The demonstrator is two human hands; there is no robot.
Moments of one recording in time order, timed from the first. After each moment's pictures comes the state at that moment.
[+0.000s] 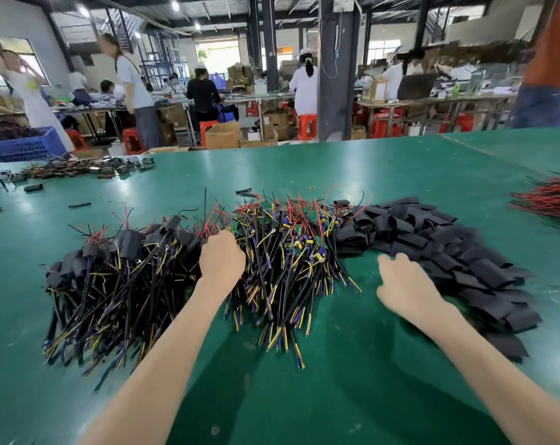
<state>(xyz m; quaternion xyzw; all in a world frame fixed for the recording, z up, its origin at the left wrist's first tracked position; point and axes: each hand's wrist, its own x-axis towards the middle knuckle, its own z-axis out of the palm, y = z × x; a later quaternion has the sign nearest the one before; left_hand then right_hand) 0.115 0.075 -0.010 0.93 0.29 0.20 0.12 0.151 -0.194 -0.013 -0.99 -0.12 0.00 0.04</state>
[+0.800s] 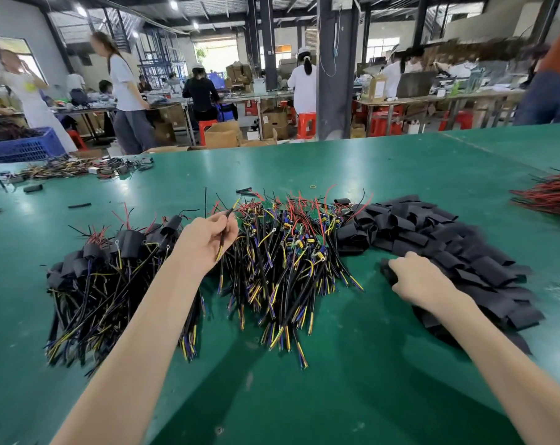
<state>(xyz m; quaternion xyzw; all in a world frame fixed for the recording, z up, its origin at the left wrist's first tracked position) 0.104 0.098 0.033 0.37 0.16 0.16 0.90 0.178 -0.212 -0.021 -0.99 -0.14 0.02 0.00</state>
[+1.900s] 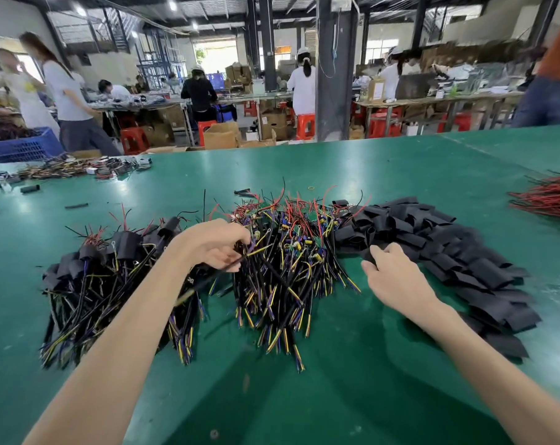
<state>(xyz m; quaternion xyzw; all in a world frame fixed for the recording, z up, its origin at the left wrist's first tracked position) 0.111 0.089 0.050 0.82 0.29 -0.06 0.49 0.161 -0.187 -0.021 -0.97 -0.16 -0.08 0.19</state>
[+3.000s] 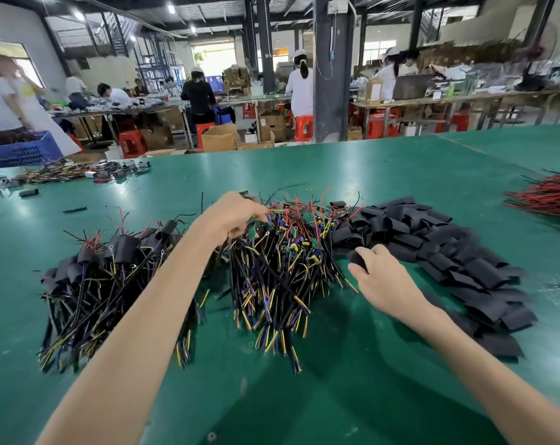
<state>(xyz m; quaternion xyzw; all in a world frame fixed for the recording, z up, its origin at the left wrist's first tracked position) 0.127 0.059 0.083 0.84 0.21 0.04 0.50 0.156 -0.180 -0.018 -0.95 -0.19 -0.04 0.25</state>
